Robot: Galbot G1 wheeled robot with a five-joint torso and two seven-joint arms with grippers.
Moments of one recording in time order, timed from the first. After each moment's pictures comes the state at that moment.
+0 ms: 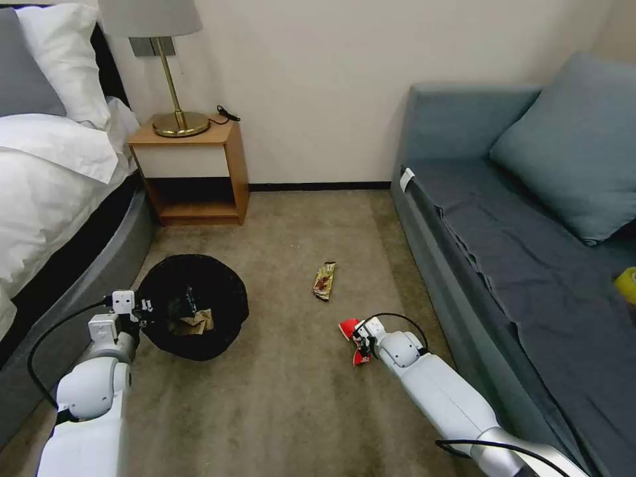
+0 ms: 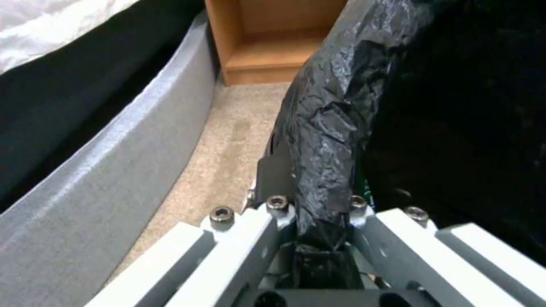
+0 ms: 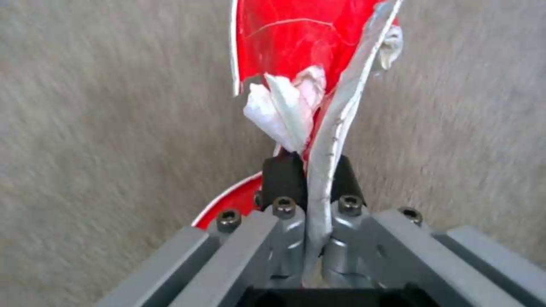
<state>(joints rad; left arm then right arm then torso) 1.17 -1.35 -0.88 -1.71 -0.05 0.36 0.17 -0.68 1.29 -0.13 1.01 0.10 -0.53 -0.17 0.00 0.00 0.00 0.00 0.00</state>
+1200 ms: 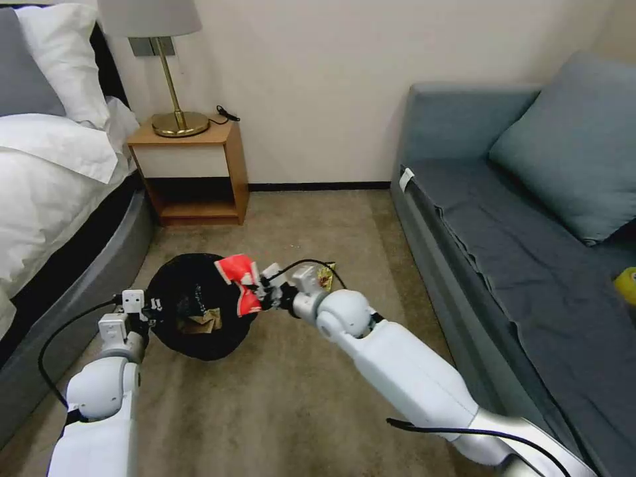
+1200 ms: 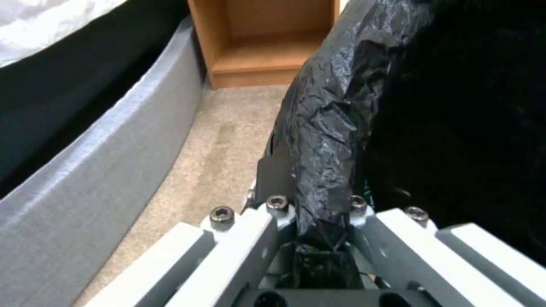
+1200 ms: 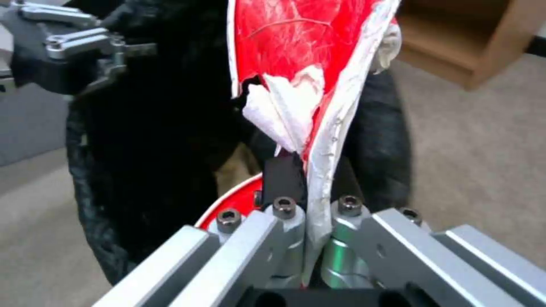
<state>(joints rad) 1.18 -1.39 -0.85 -1.74 -0.01 0.36 0.17 -0.55 1.38 -0.37 1.47 0.51 -0.47 -0.15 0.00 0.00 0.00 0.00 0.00</state>
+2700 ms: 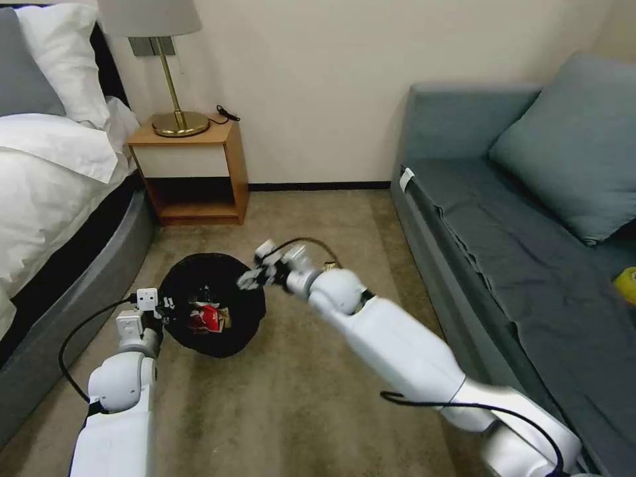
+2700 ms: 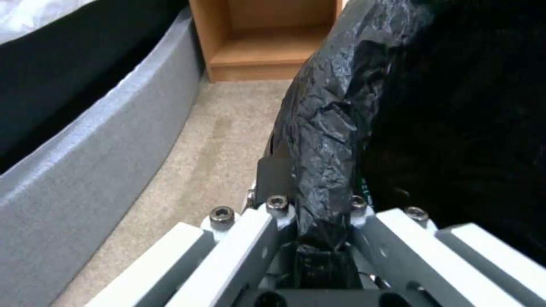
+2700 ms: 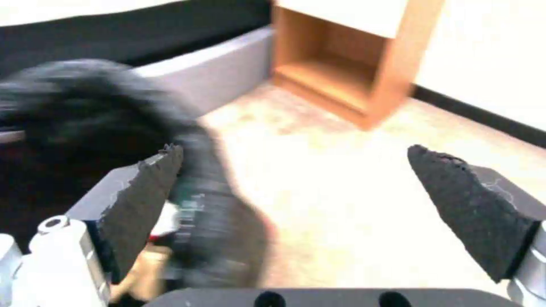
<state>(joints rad) 1.14 -1.43 -0.85 -1.70 0.01 0.36 0.16 -0.44 1.36 -0.26 1.36 0.49 -0.40 -0.11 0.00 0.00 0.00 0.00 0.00</state>
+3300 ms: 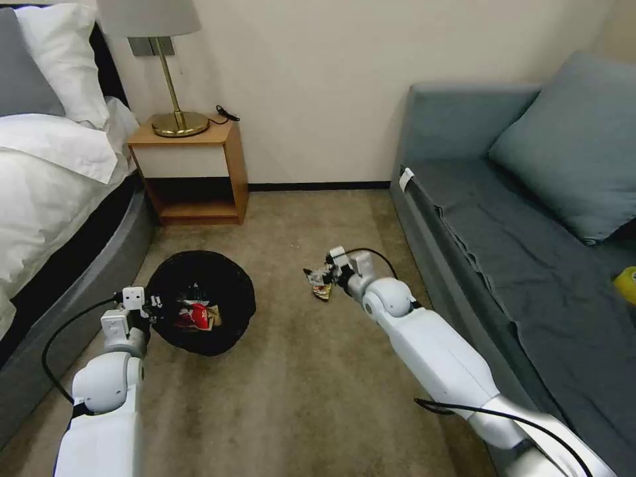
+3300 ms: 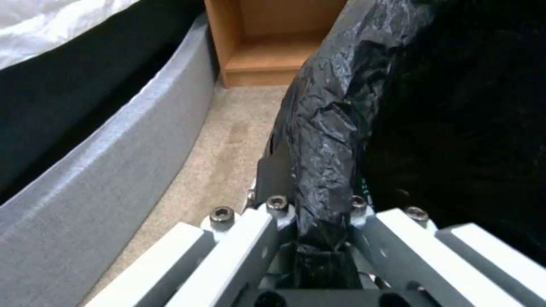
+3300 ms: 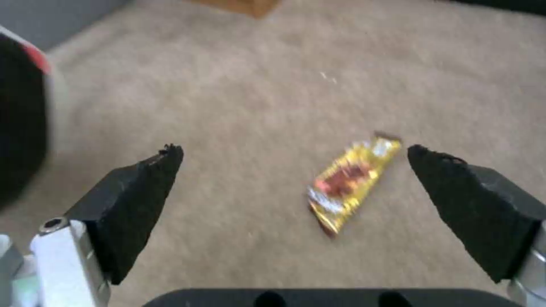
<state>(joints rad) 1.15 -1.40 -0.88 -1.71 -0.02 0.36 0.16 -0.59 1.30 -0.10 1.21 0.47 -0.39 -0.07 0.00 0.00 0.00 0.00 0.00</state>
